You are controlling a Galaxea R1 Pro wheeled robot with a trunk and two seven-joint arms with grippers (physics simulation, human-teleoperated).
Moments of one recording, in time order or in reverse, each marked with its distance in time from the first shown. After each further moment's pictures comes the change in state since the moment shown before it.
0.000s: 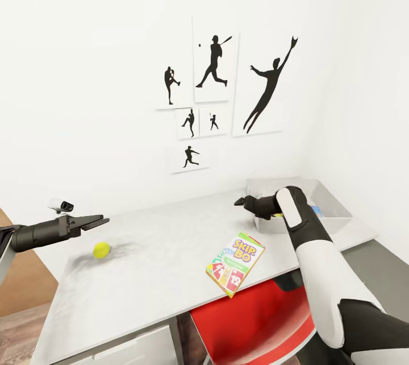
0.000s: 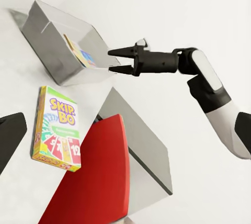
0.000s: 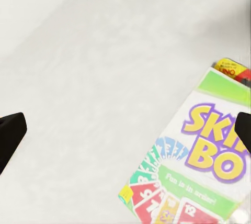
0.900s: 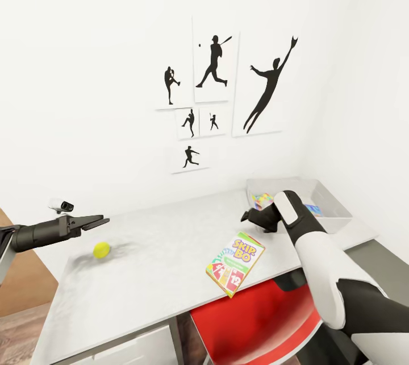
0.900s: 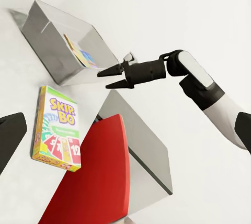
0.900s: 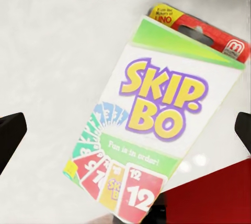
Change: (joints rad) left arm 0.000 -0.001 0.000 0.000 -0.001 -0.001 0.000; right arm -0.077 -0.024 0.001 0.259 0.002 0.001 -0.139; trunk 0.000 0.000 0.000
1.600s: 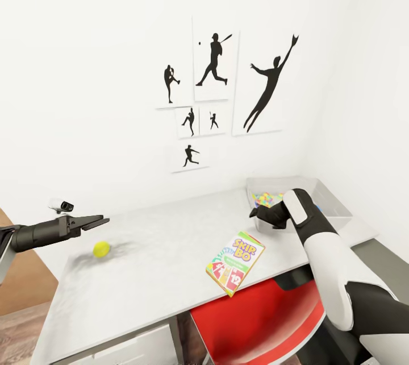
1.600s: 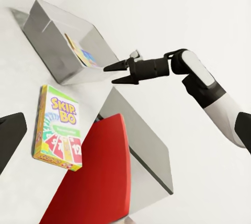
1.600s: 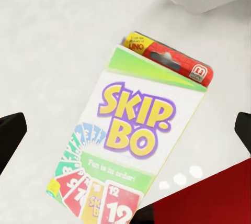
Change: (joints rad) left arm 0.000 0.001 0.000 0.000 0.001 -0.005 0.000; right arm 0.012 -0.046 -0.002 -0.057 0.008 -0.003 0.008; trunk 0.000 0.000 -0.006
